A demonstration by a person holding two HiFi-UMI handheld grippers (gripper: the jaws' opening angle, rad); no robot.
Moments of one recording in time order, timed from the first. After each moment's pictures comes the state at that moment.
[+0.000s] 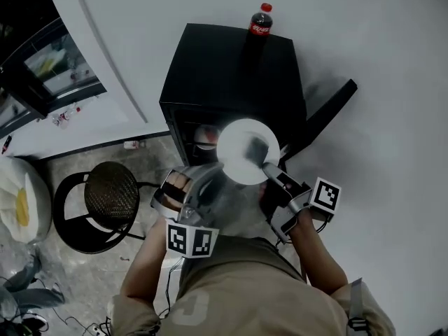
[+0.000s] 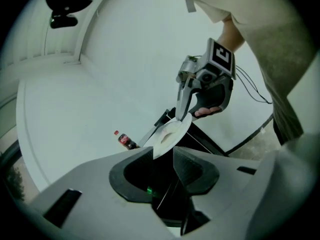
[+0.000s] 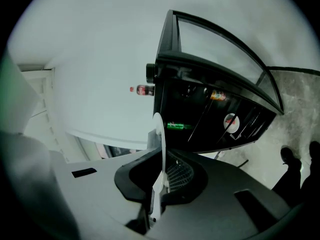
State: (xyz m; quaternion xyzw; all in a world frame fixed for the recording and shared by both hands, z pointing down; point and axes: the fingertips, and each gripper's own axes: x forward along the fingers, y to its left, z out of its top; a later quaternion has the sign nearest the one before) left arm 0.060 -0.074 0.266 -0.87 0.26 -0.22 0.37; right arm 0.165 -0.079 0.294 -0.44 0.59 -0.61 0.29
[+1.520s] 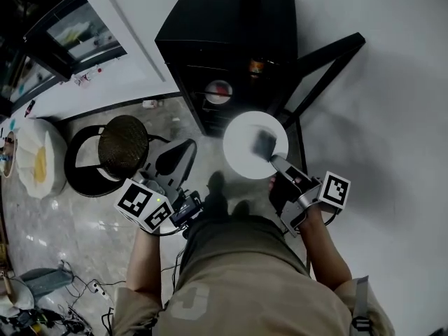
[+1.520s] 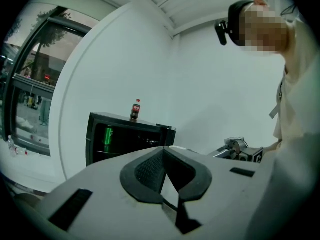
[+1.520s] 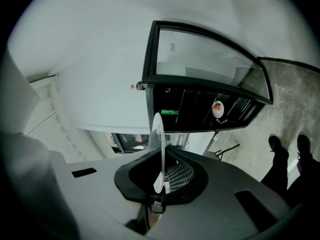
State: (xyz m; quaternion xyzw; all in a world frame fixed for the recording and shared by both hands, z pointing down) left arm 0.021 0.002 0.267 -0.93 0.34 -0.02 -0.13; right arm 0.205 0.043 0.339 -0.36 0.62 -0.65 0.27
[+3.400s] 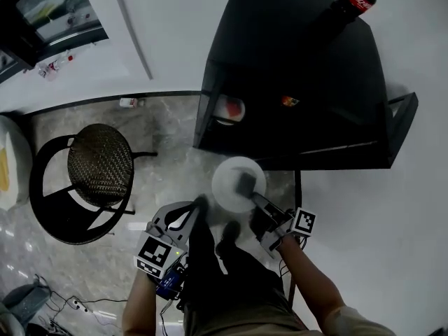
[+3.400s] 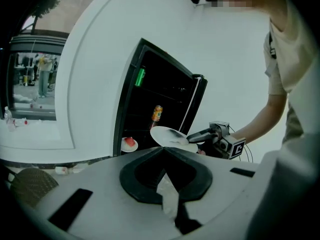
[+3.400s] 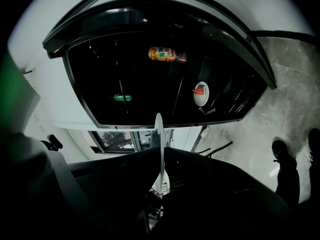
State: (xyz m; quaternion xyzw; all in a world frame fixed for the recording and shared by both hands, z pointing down) left arm -0.076 -0.046 0.489 -0.92 0.29 -0.16 -0.23; right arm 0.091 -0.047 0.544 -0.37 0.59 -0.69 0.22
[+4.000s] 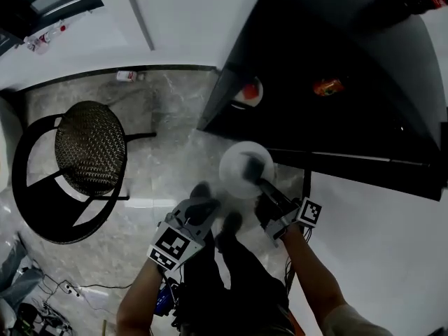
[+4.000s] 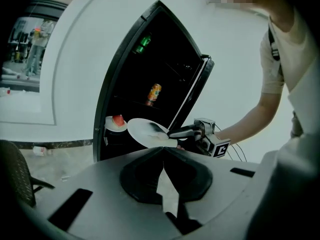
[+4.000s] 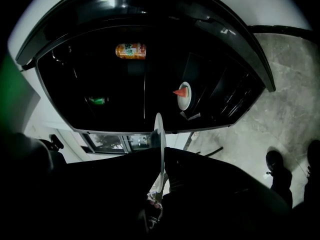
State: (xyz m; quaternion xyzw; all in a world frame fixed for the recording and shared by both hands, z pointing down) left arm -0.019 -0.041 0.599 -0.91 0.22 -0.17 -0.29; right arm 0.110 -0.079 0.656 -0.38 0.58 -0.69 0.20
